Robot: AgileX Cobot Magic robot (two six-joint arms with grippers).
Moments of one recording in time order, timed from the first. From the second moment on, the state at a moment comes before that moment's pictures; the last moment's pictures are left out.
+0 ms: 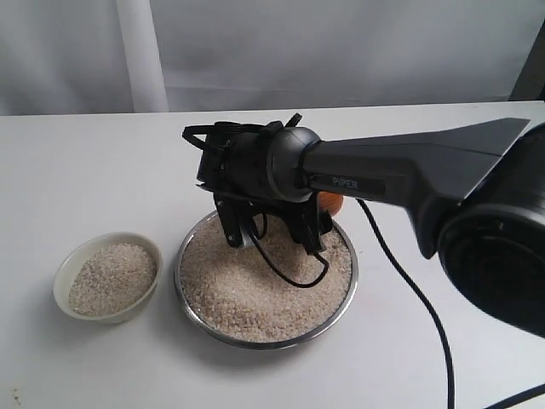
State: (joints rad) left arm 0.07 0.00 0.00 0.20 0.34 -0.34; right arm 0.81 2.33 -1.76 -0.82 1.16 -0.62
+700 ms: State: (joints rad) left arm 0.07 0.00 0.00 0.20 0.34 -0.34; right arm 0.85 2.36 -1.76 -0.76 1.13 -0.66
